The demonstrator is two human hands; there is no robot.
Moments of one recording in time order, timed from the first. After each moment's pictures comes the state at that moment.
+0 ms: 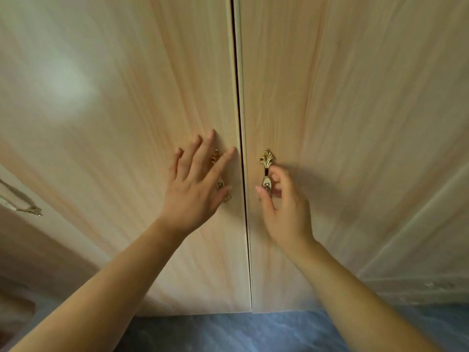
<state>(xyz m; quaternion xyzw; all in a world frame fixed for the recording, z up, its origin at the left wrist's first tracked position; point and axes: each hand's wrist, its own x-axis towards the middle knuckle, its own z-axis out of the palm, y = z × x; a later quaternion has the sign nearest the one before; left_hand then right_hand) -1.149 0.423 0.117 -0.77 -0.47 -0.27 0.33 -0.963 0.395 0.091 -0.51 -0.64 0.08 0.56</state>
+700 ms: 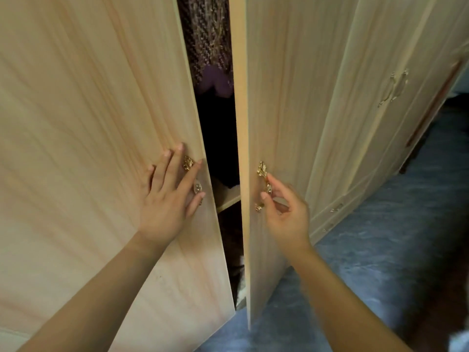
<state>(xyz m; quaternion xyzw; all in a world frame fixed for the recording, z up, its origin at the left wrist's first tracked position) -1.179 0.445 0.121 -0.84 -0.30 -0.34 0.29 -1.004 0.301 0.091 -0.59 -0.41 0.06 0.69</state>
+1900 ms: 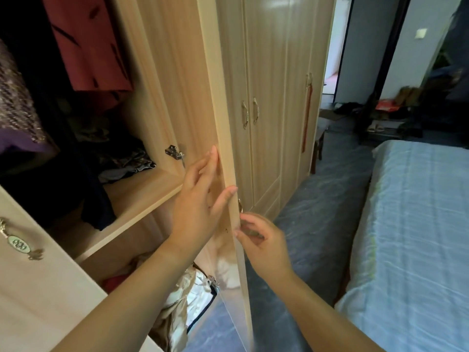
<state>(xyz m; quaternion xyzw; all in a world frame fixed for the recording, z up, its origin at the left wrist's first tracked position) -0.911 0.176 0.179 -0.87 -0.08 -0.44 -0.20 -0.841 0.053 0.093 -0.63 -0.37 0.05 0.68</state>
